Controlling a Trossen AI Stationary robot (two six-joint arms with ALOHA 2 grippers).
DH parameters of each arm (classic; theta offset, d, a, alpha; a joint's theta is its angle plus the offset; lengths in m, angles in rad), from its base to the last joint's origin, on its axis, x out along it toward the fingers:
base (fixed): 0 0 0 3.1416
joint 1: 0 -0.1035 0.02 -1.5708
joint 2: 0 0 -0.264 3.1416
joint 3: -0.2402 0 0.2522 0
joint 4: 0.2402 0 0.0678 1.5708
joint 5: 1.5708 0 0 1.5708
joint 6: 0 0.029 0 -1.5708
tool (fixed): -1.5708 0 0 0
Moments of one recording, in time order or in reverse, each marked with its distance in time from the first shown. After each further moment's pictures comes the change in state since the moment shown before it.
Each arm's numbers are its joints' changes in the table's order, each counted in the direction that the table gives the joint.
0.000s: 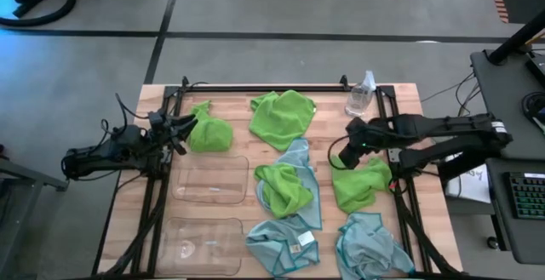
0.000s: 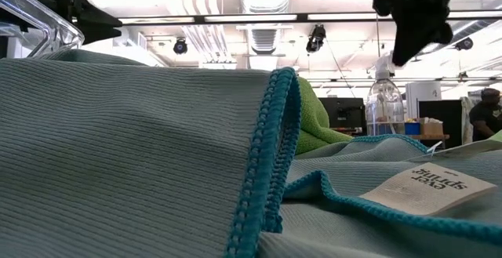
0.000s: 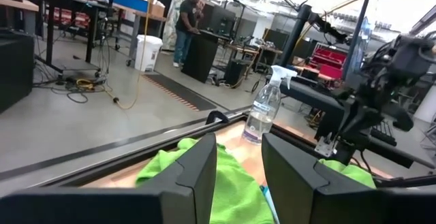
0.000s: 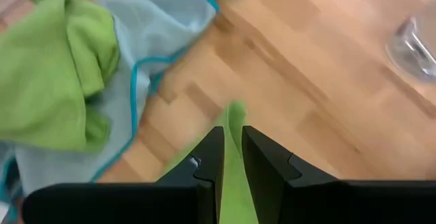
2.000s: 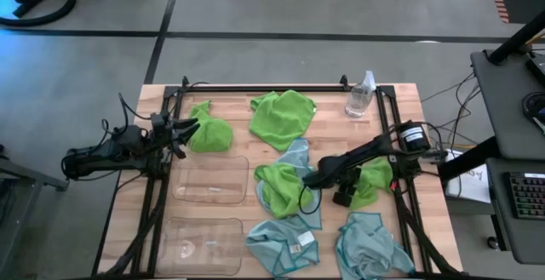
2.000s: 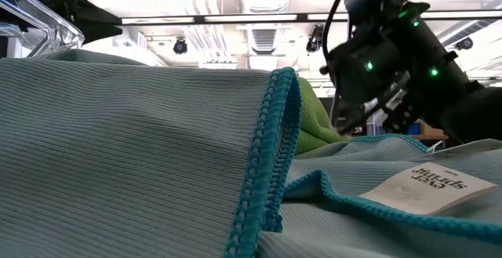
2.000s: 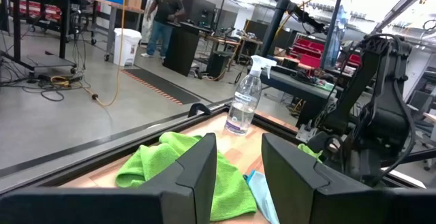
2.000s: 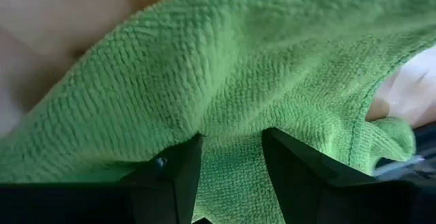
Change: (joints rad) left arm 0.000 0.000 0.000 0.013 -0.087 0.001; right arm -0.162 -0.851 -0.072 0.169 0.332 -0.200
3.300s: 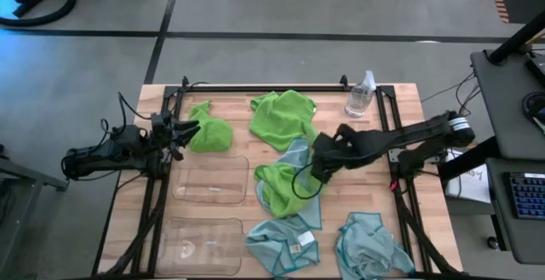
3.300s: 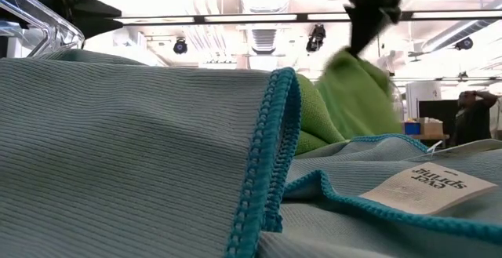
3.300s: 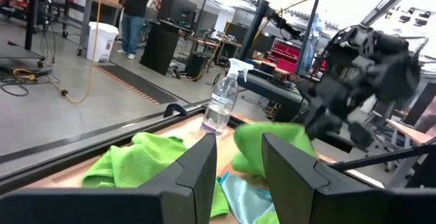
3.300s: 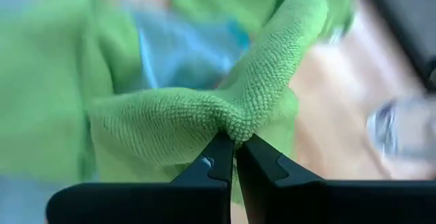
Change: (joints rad) left arm 0.000 -0.002 0.000 -0.035 -0.077 -0.052; right arm -0.015 0.443 -0.242 -0.173 -0.589 0.119
